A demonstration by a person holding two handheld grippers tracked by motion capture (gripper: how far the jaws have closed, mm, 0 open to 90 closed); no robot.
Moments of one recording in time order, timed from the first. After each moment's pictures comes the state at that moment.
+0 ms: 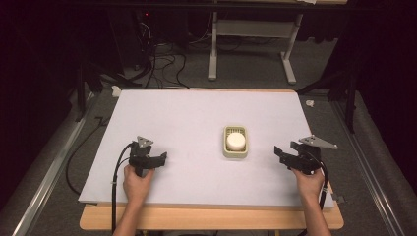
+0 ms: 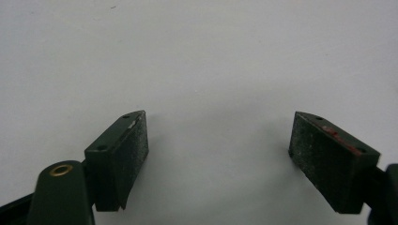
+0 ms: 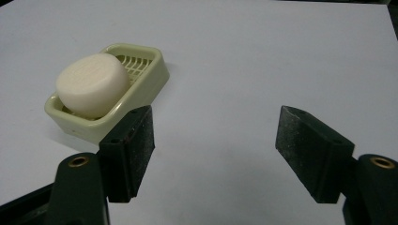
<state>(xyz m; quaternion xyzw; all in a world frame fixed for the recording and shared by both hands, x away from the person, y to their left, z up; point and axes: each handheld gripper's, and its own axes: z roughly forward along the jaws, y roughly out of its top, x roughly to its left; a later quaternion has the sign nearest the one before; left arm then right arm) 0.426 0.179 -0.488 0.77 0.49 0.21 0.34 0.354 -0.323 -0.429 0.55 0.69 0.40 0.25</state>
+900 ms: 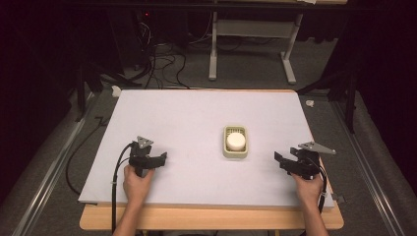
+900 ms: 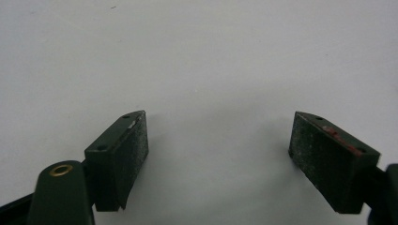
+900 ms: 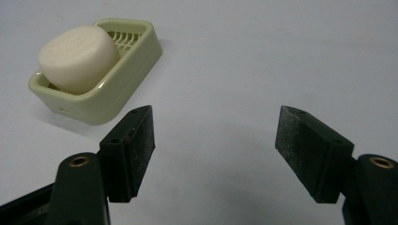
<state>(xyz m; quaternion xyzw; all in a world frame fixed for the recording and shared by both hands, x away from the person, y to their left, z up) 0.426 0.179 -0.489 0.77 0.49 0.21 0.34 0.349 -0.328 -0.450 0.57 0.69 0.39 0.24</state>
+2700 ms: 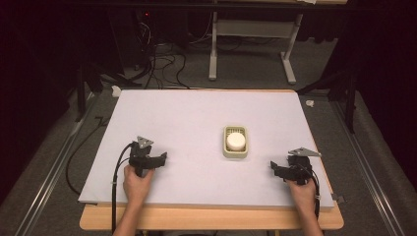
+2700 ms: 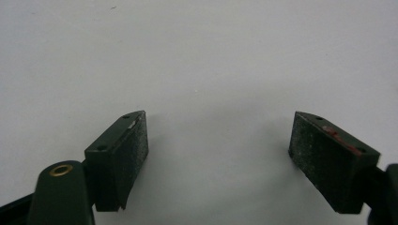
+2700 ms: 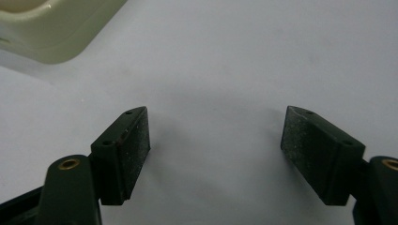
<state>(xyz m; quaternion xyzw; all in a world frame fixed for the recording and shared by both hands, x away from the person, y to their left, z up) 0.425 0.178 -0.488 0.77 0.49 0.21 0.34 0.352 -0.317 -0.481 0.57 0.72 0.31 0.23</state>
